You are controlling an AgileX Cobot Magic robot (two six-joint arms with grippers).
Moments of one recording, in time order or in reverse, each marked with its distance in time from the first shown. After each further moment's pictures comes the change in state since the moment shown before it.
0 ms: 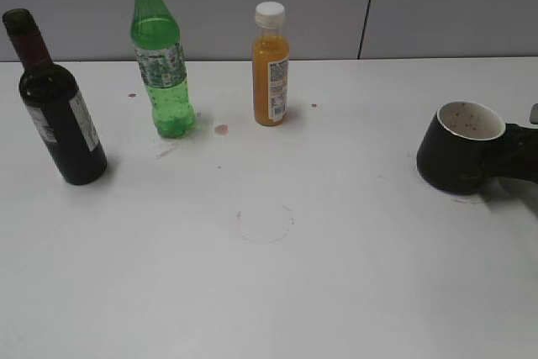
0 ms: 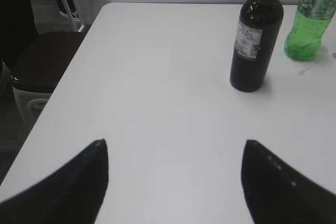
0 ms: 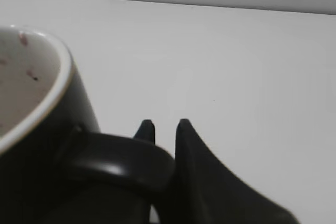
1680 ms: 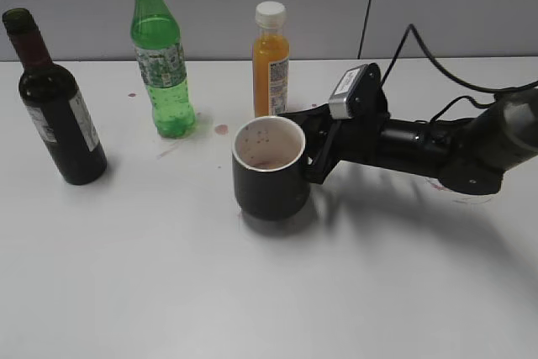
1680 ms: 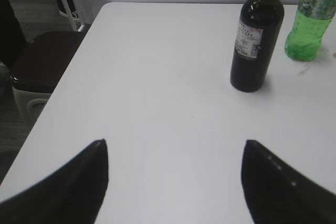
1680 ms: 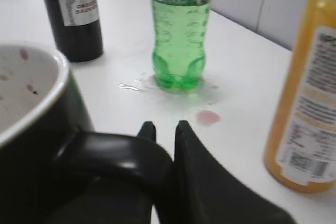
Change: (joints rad) left arm 0.000 0.000 0.000 0.000 0.000 0.000; right arm 0.583 0.053 -0.338 -0.379 0.059 0.233
